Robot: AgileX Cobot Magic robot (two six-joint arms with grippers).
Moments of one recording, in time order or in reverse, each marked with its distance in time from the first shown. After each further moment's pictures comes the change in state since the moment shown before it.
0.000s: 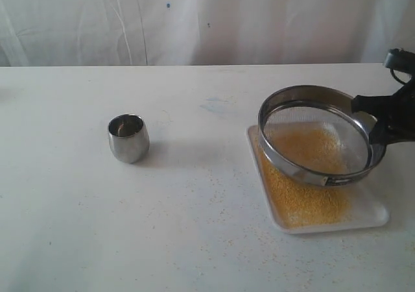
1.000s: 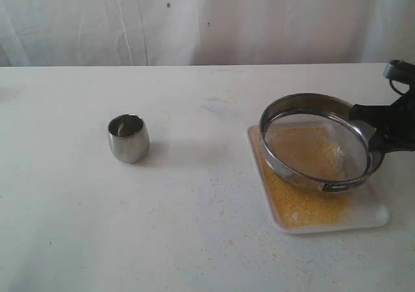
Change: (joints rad) left arm 0.000 0.000 0.000 0.000 0.000 0.000; right arm -0.010 0.016 0.053 -0.003 -0.106 0.066
